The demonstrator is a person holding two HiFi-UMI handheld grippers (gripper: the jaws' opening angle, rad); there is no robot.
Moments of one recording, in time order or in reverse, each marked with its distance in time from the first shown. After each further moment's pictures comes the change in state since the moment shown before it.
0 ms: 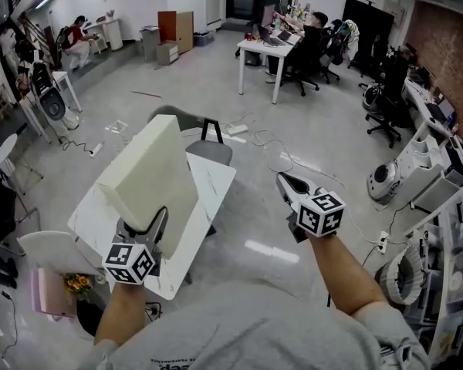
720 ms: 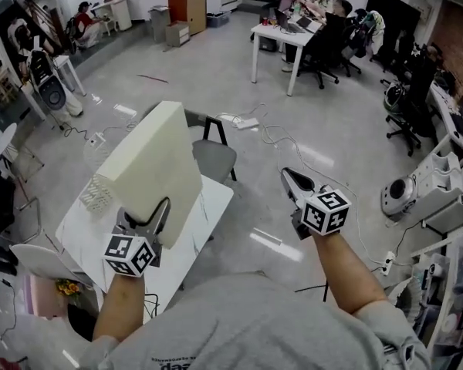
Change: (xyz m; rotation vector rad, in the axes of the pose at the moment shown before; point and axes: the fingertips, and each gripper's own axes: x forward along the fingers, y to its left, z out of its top) left arm 0.223 0.014 -0.008 -0.001 0.024 0.045; right arm 0.151 -0.186 0.000 0.046 0.045 0.079
